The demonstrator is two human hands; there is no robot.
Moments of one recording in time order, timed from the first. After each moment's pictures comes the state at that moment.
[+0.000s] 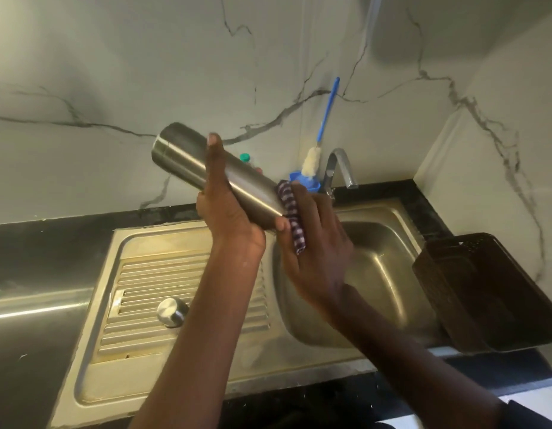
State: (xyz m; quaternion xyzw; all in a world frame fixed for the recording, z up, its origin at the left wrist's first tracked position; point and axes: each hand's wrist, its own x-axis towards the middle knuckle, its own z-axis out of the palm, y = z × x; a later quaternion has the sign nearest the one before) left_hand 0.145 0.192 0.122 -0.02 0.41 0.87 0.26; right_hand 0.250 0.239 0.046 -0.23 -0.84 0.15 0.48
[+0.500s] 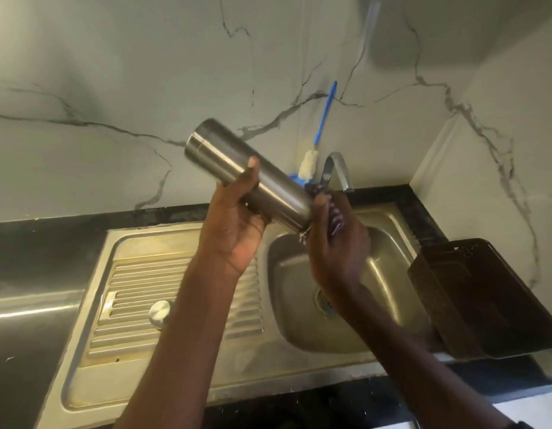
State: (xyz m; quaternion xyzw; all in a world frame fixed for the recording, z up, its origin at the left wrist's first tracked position) left_hand 0.140 0.182 0.110 0.10 0.39 0.83 0.39; right_hand 0.266 0.264 0.049 -0.30 -0.74 0.33 0.50
